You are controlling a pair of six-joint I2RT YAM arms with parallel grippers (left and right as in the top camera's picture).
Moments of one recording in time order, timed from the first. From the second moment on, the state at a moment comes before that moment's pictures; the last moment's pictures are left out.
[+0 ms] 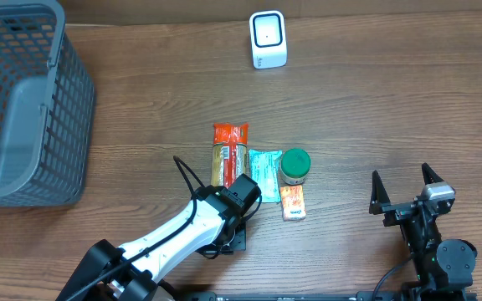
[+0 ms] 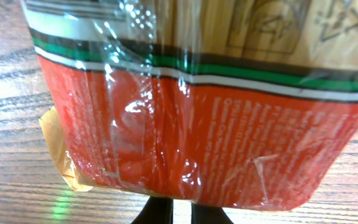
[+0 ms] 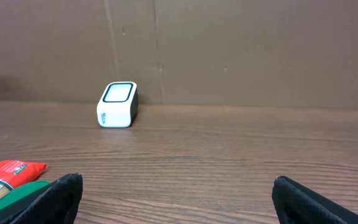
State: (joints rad) left arm -0.67 1.47 0.68 -0.89 0.03 -0.71; right arm 0.05 0.01 0.02 -0.02 -0.12 0.05
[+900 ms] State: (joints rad) left arm -0.51 1.47 1.11 -1.18 -0.03 -0.54; right arm 0.05 0.01 0.02 -0.02 -0.12 0.05
